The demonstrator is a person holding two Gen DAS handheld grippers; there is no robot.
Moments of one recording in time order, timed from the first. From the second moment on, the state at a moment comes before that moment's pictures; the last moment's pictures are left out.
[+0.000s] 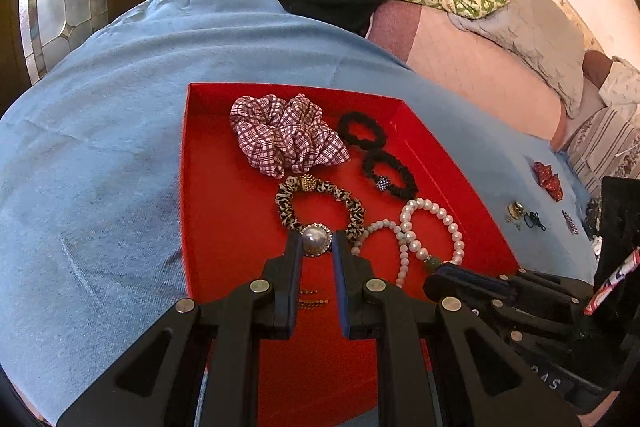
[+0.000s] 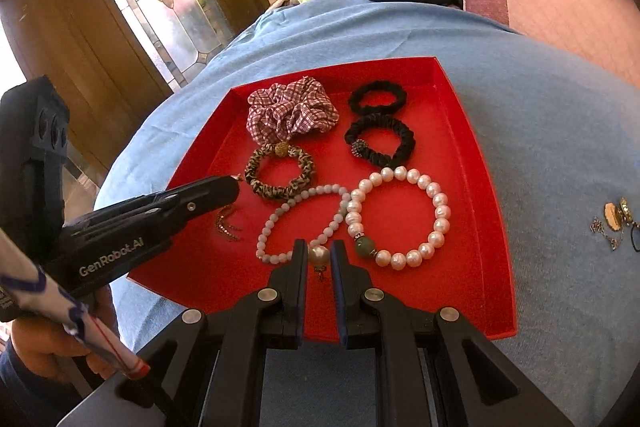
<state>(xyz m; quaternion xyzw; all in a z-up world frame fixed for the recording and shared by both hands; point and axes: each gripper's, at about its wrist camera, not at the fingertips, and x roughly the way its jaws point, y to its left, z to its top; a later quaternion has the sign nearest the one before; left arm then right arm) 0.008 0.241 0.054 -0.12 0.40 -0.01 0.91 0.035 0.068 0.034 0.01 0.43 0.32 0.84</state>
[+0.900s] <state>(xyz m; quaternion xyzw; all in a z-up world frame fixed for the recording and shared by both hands) 0.010 0.235 0.053 -0.12 0.40 -0.01 0.91 0.036 0.060 0.035 0.02 0.44 0.33 0.83</state>
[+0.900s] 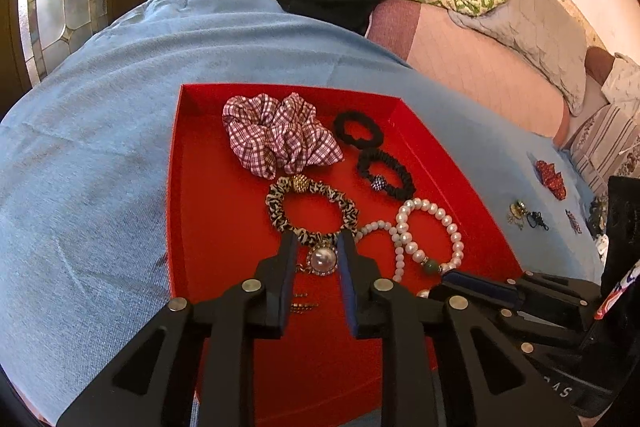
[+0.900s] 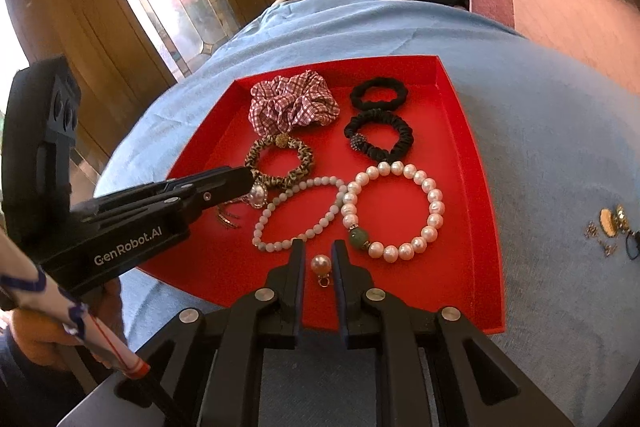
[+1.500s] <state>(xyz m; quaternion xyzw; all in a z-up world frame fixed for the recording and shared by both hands) 0.012 0.177 0.070 -0.08 0.36 -0.06 0.93 0.038 -0.004 0.077 0.10 0.41 0.31 0.85</state>
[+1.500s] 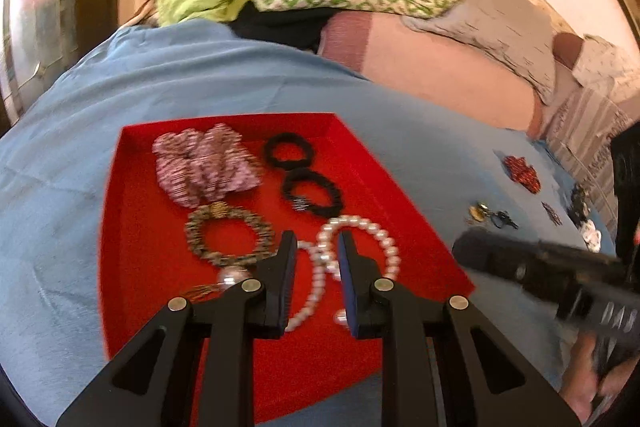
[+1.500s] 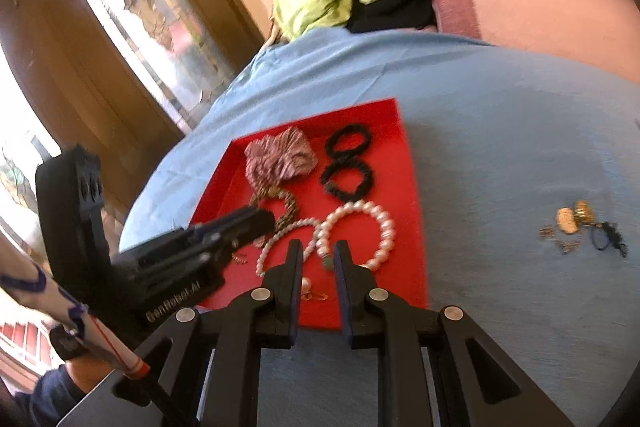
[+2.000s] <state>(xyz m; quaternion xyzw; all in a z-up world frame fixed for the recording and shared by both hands) 0.016 0.093 0.070 0.00 0.36 -0.14 0.92 0.086 -0.176 0.059 0.18 0.42 0.15 0.87</state>
